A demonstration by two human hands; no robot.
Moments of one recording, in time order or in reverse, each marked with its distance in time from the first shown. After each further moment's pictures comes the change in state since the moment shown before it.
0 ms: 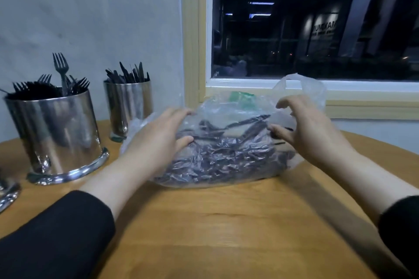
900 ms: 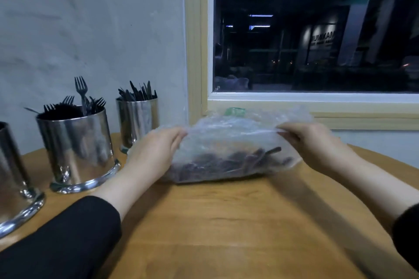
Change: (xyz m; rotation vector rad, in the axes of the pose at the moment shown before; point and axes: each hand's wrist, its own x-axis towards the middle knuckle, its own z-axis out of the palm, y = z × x) left_hand -0.003 -0.023 -0.008 0.034 0.158 0.044; right_hand -0.005 0.006 -0.029 -0.009 -0.107 -0.077
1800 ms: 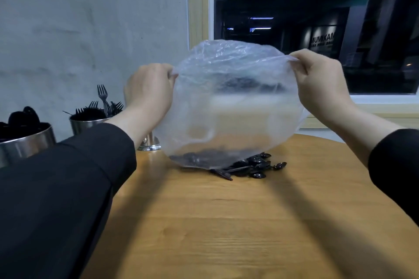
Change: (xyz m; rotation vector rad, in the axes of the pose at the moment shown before) left_hand 0.045 0.048 -0.118 0.138 0.368 -0.126; right_hand 0.037 -0.055 -0.109 0.192 0.481 0.074
